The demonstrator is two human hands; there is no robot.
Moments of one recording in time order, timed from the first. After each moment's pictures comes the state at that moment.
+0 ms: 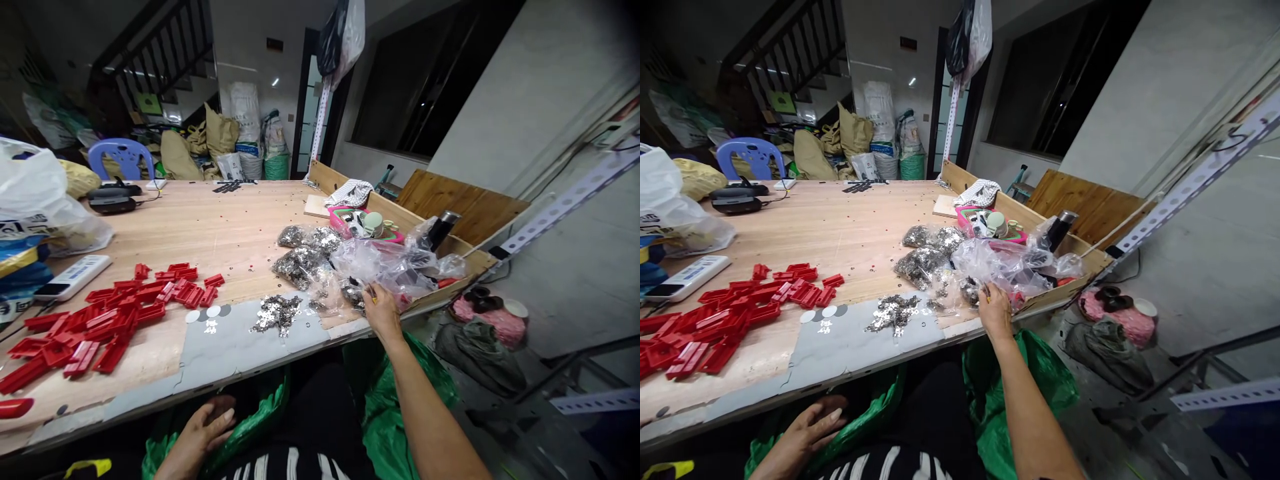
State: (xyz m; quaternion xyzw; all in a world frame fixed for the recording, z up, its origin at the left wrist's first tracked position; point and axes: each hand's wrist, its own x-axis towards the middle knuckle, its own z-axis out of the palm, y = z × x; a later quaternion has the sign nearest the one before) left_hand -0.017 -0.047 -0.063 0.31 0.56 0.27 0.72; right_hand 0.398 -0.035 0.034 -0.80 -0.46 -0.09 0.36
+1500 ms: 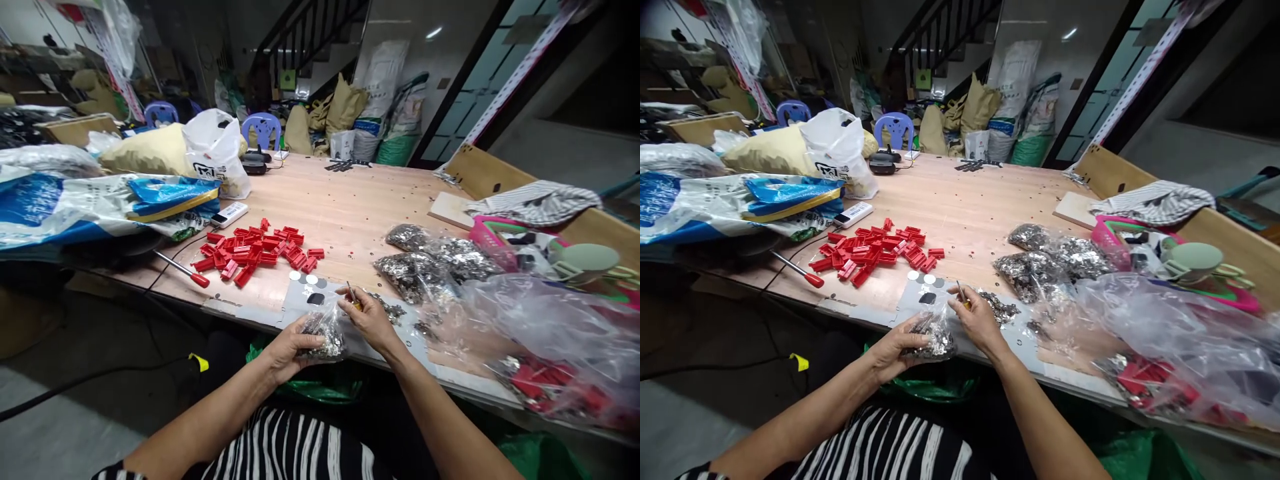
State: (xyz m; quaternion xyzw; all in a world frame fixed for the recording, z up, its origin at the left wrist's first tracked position) left_hand -0.001 -0.015 0.026 0.23 0.30 0.40 0.83; right_hand 0.187 0.046 0.037 -0.52 -0.65 0.40 0.38
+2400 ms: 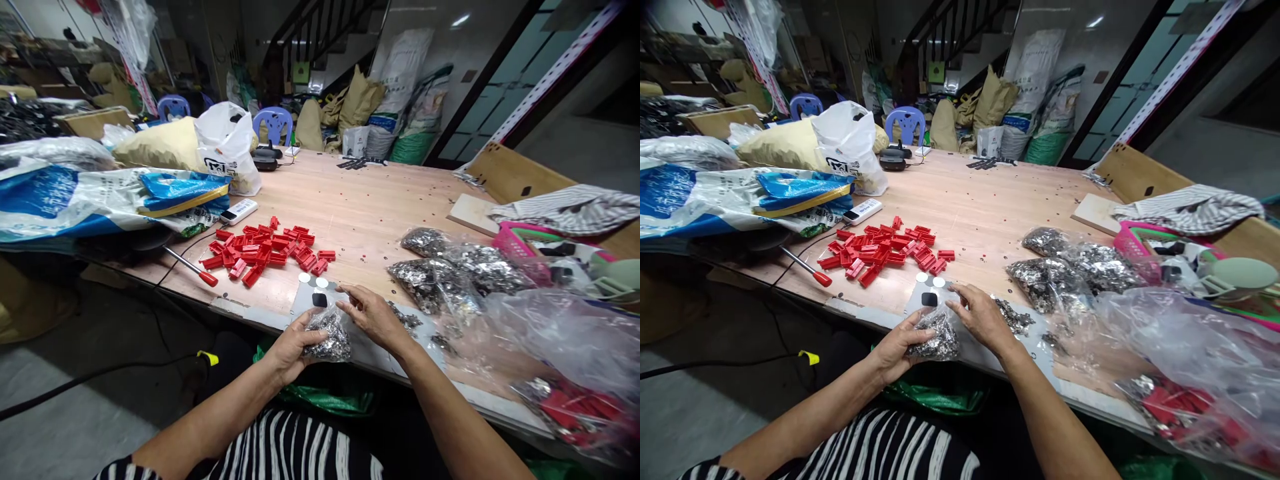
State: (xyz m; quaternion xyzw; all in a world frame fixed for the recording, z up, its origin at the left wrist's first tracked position) left_hand -0.005 -0.006 0.025 0.18 0.35 0.45 0.80; right_hand 0.181 0.071 0.049 -0.49 -0.82 0.21 0.23
